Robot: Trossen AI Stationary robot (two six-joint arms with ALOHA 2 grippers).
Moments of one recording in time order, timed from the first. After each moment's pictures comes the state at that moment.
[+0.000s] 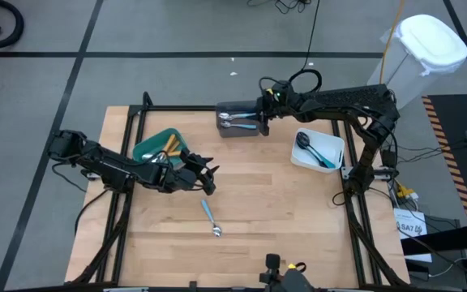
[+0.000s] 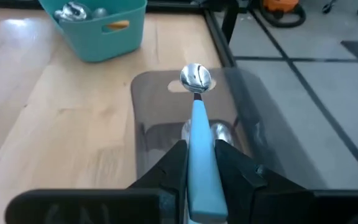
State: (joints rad) left arm -0.19 1.39 0.66 0.18 -0.72 -0.40; right arm -0.73 1.80 1.04 0.22 -0.52 -0.39
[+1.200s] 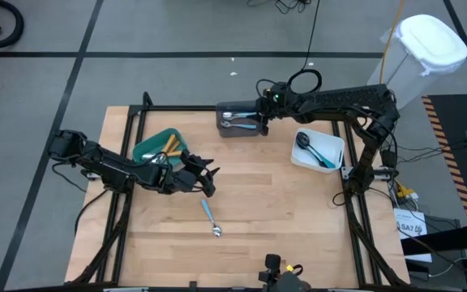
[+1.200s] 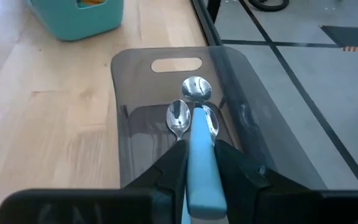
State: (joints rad) left arm -0.20 1.39 0.66 0.19 -0.72 -0.42; right arm -0.72 1.80 1.04 0.18 -0.41 -0.41
